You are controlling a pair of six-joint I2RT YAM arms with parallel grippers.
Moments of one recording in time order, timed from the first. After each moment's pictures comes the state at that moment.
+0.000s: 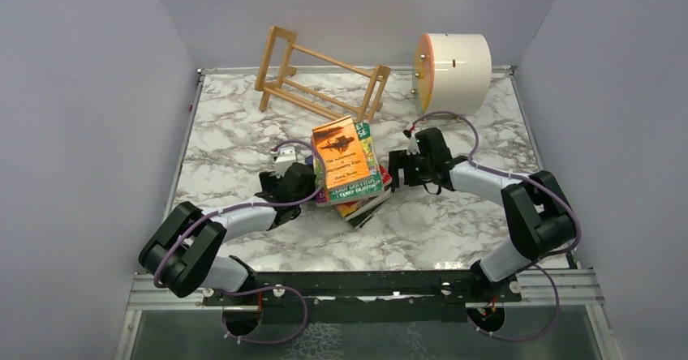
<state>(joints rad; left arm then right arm) -0.62 1.37 0.48 0.06 -0.53 -0.59 0.42 1.58 0.79 -0.07 -0.21 0.28</state>
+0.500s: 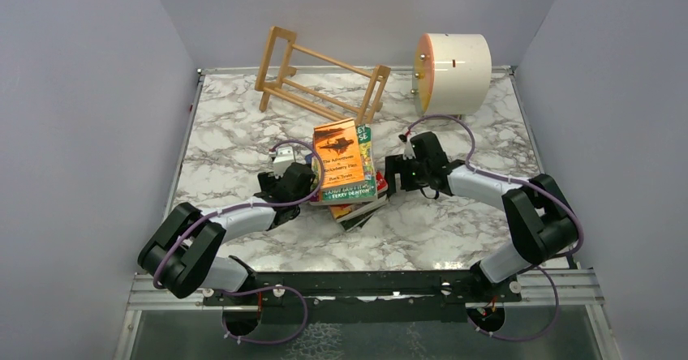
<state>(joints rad) -0.61 1.36 0.47 0.06 -0.53 -0.61 0.48 1.56 0.76 -0.08 -0.20 0.31</state>
